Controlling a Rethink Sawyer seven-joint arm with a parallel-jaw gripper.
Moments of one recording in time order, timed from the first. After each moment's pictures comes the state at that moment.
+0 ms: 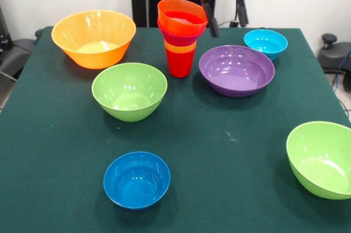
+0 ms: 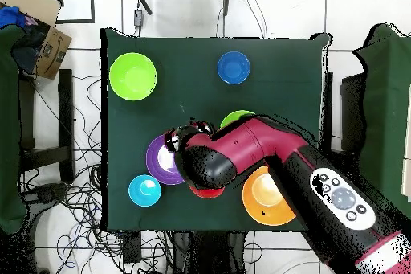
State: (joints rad) arm -0.90 -0.79 1.05 2.00 -0.73 0.50 1.98
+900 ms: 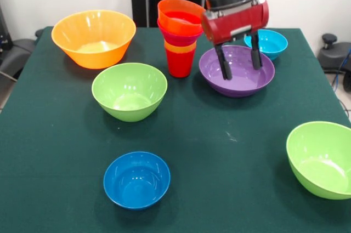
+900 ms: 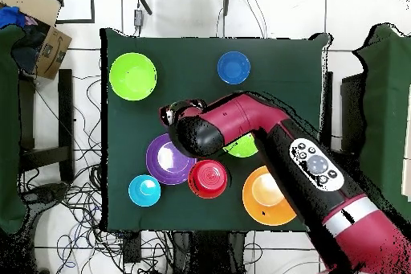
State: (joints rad) arm -0.77 -0.63 0.91 1.79 -0.77 0.50 1.98
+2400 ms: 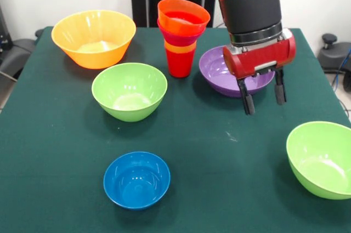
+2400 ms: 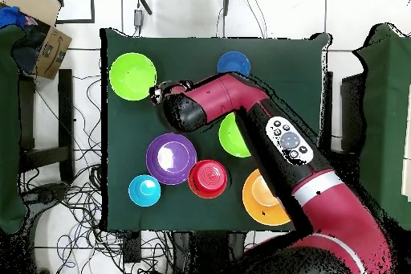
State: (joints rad) arm -0.63 -0.53 0.83 1.59 -0.77 0.50 1.98
